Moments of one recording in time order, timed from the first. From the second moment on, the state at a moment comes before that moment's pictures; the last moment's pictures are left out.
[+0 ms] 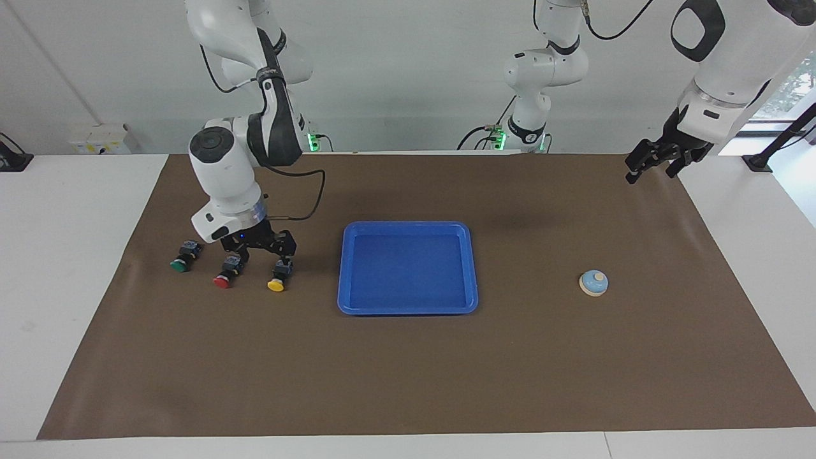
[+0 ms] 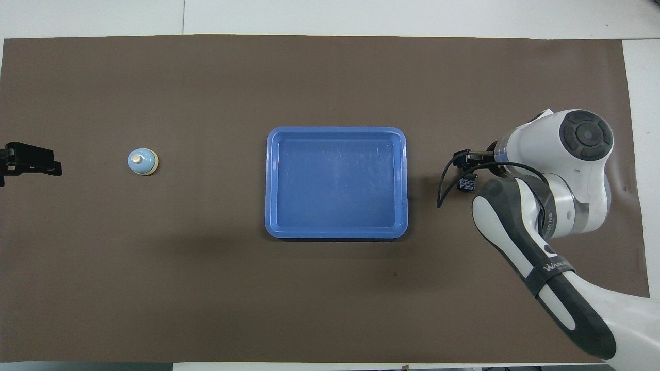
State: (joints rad) left arm 0.06 -0.08 -0.03 -1.73 -0.02 1.65 -0.07; right arm 0.11 0.18 0.00 -2.09 -0.02 2.33 0.25
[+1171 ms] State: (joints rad) left arm 0.06 -0.08 -0.03 -1.73 -0.02 1.65 -0.07; right arm 0.11 0.27 0.00 -2.11 -0.02 2.42 0.29
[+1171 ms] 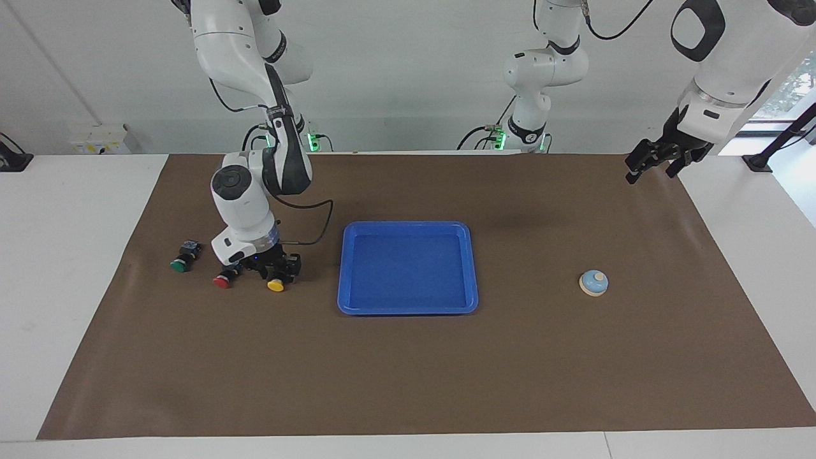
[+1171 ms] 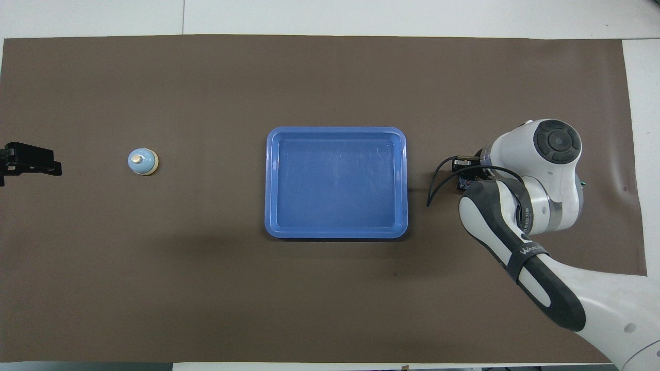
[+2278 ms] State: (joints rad) left arm 0.06 -0.08 -0.03 -1.73 -0.02 1.65 -0.07; right arm 0.40 0.29 0.01 -1.80 0.06 2.16 0.57
